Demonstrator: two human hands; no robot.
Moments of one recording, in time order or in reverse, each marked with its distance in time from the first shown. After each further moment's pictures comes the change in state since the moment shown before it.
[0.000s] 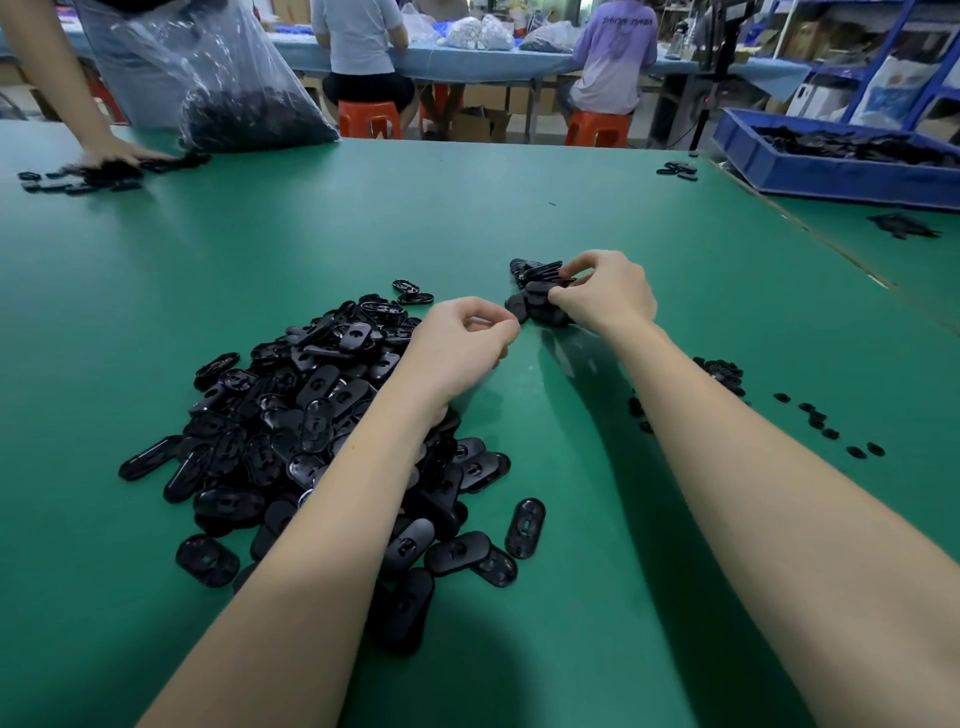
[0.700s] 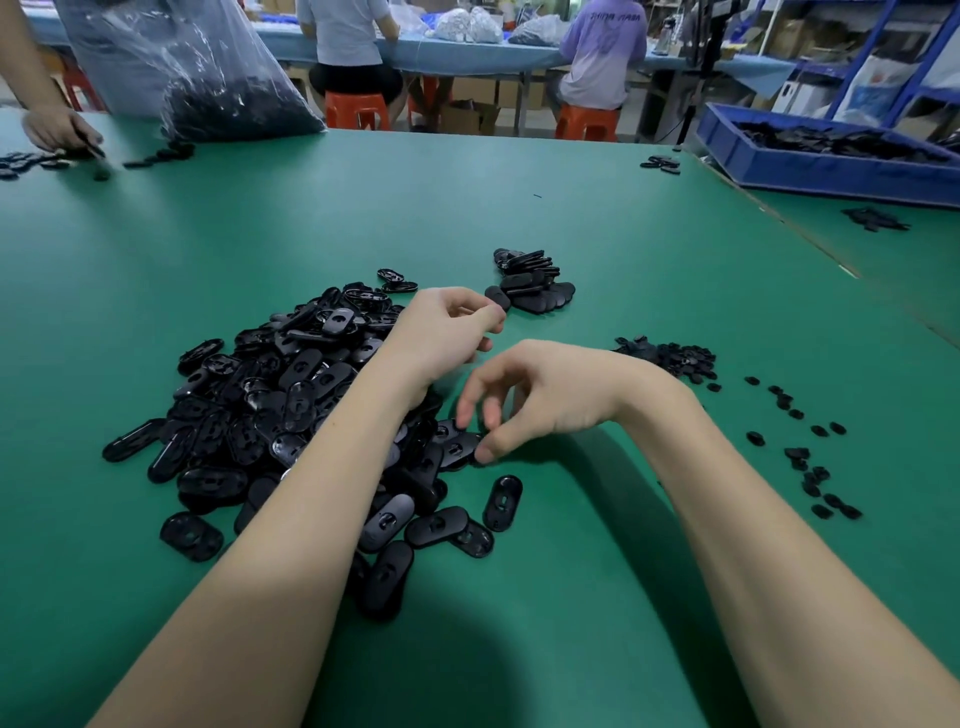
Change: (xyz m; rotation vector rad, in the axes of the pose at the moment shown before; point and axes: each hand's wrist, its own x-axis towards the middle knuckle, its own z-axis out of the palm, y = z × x) left_hand -0.002 0.001 0.001 0.057 -0.053 0.052; right_hand -0.113 -0.013 -0.038 -0.121 -0.947 -0.482
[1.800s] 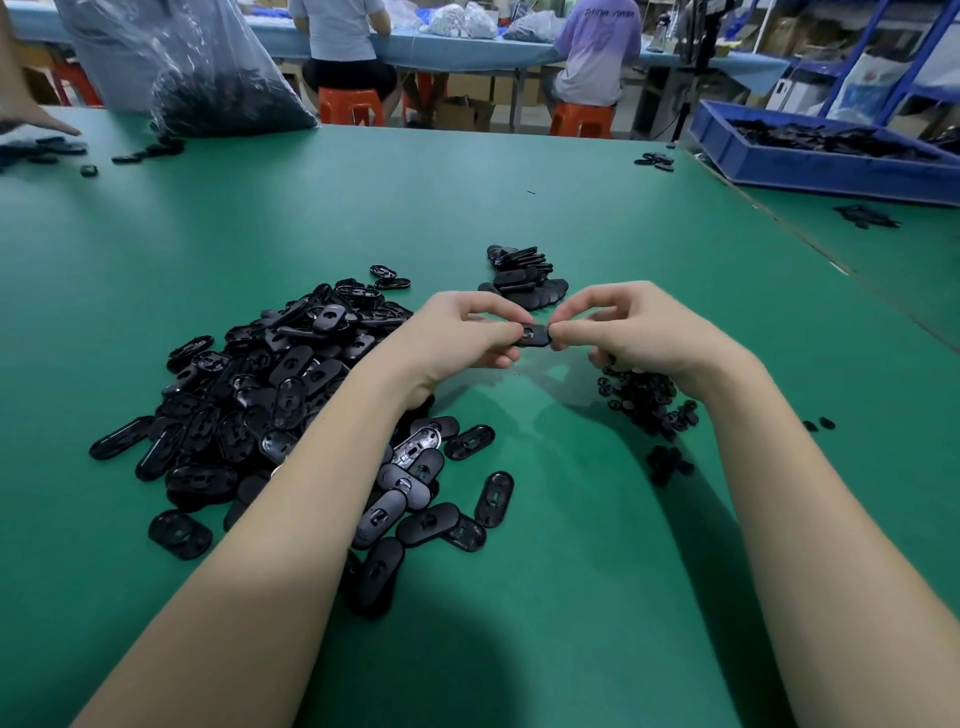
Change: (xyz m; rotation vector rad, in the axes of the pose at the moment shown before) left_hand -0.011 0.009 0.007 -0.138 -0.241 -0.033; right_hand -0.031 0.052 -0.036 0.322 0.520 0.205
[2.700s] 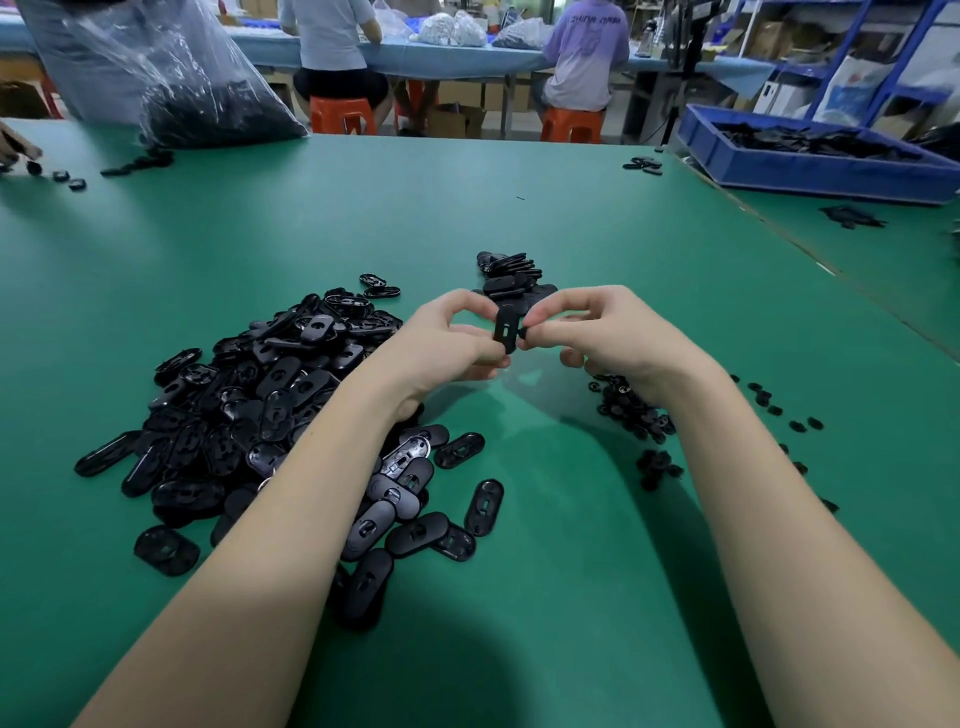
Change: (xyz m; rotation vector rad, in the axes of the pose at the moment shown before) left_hand 0.001 -0.001 0.002 -0.071 0.040 -0.061; right_hand -0.004 -0.016 0.014 0.193 0.031 0.015
